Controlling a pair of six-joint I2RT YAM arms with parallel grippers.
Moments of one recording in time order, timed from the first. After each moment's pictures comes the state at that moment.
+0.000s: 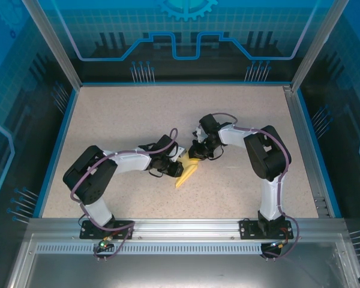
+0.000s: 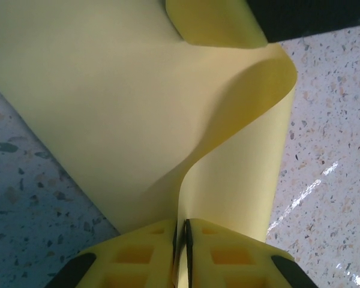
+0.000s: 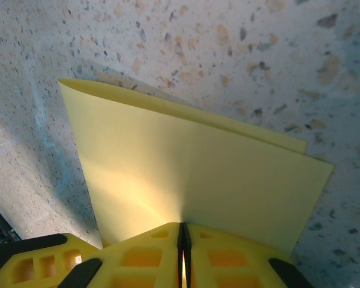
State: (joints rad) left arm -0.63 1.72 0.86 -0.26 0.32 -0.29; right arm 0.48 2.02 1.24 -0.52 -0.58 0.49
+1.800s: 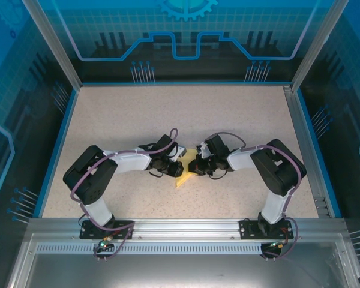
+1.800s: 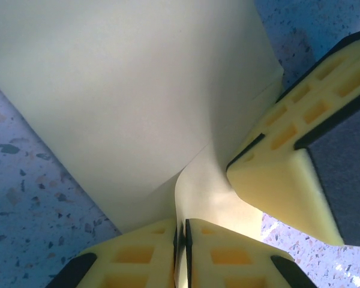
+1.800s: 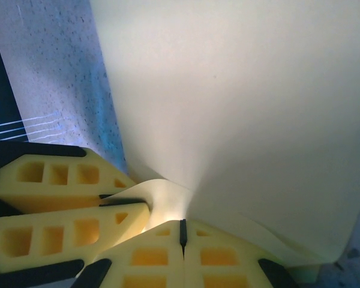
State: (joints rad) left arm -0.63 1.72 0.86 -0.26 0.32 -0.29; right arm 0.56 1.81 0.74 0.09 -0.66 0.83
